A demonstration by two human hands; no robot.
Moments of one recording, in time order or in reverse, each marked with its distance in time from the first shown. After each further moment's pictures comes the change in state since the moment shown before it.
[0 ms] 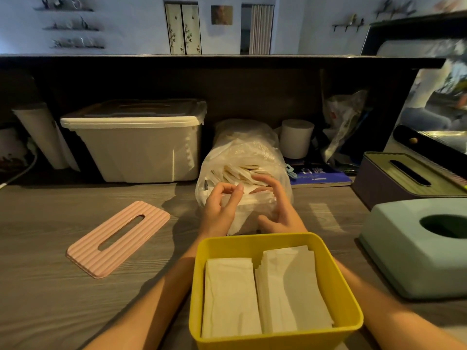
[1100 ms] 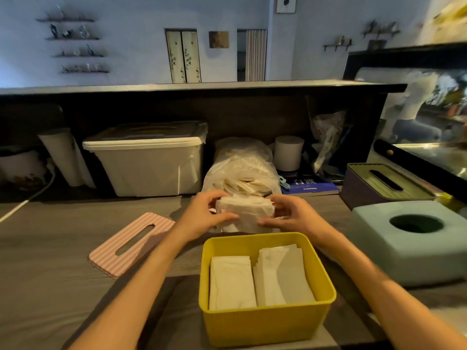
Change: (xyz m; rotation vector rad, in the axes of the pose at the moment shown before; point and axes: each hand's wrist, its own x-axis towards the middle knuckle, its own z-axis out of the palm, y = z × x) left_hand -0.004 0.048 -0.057 0.438 -0.340 0.185; right_hand -0.002 -0.038 -0.047 -0.212 -0.152 0.222
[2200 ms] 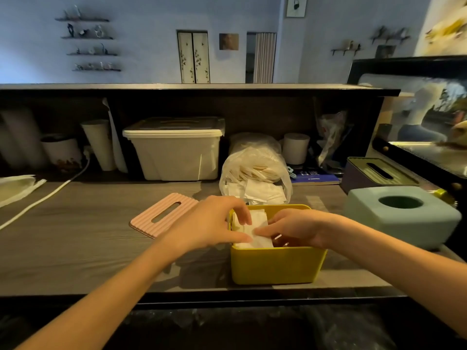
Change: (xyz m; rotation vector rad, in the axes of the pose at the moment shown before) left_hand -0.124 0.090 -0.028 0.430 -0.233 0.048; right_hand -0.074 -0.114 0.039 0.021 -0.417 0.639
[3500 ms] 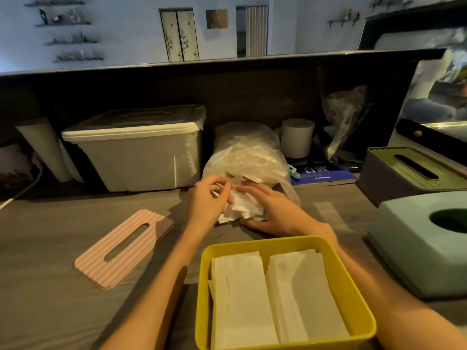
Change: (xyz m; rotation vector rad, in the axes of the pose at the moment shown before) left_hand 0.176 -0.105 0.068 -0.494 0.600 -0.210; right_hand 0.184 0.044 -0.065 -0.584 0.510 -0.716
